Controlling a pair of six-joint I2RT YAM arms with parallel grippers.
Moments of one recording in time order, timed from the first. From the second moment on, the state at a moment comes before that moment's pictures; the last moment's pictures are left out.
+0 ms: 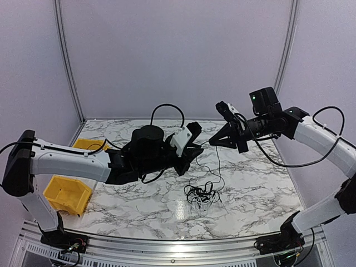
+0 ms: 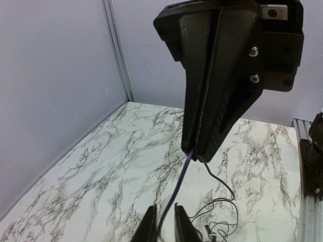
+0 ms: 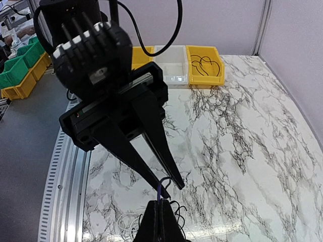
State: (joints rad) left arm -1.13 1.69 1.14 0.37 -0.10 0.12; right arm 0.54 1.34 1.27 -0.64 -0.89 -0.53
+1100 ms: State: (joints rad) left arm -1.11 1.33 0.85 0.18 -0.79 -0.04; right arm 0.65 1.62 0.92 -0.22 -0.55 -0.46
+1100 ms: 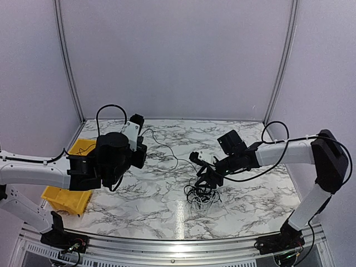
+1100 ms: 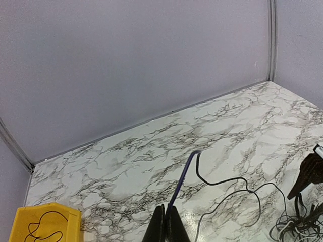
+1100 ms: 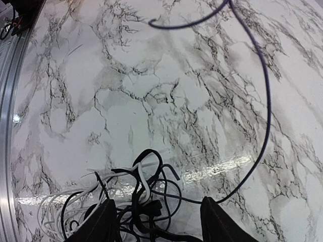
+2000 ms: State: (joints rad) left arm -1.09 1.22 1.42 -0.06 -0.95 0.30; right arm 0.56 1.75 0.96 -0.31 -0.44 -0.44
